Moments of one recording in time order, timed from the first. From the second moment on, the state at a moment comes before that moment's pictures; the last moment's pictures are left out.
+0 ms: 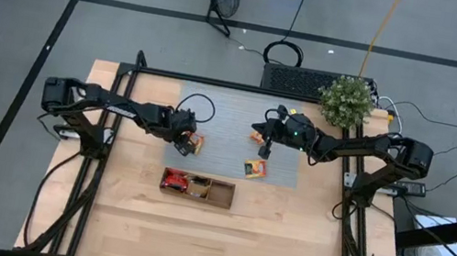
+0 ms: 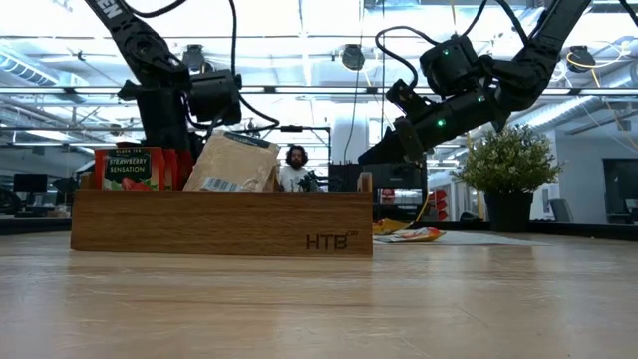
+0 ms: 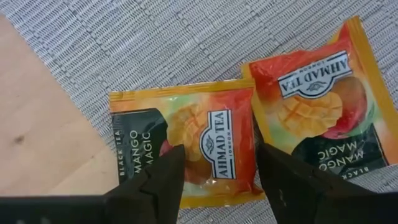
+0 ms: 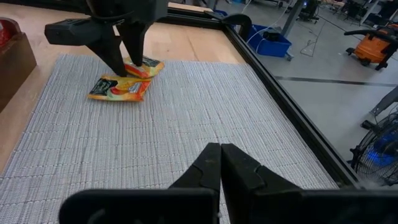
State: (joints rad) left arm 0.29 1.59 0.72 -0.41 -0.17 -0.61; right arm -0.38 1.55 0.57 0.65 -0.03 -0.24
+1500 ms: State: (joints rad) left arm -0.06 1.49 0.79 -0.17 -0.87 0.77; right arm -0.38 2.06 1.00 1.08 -0.55 0.23
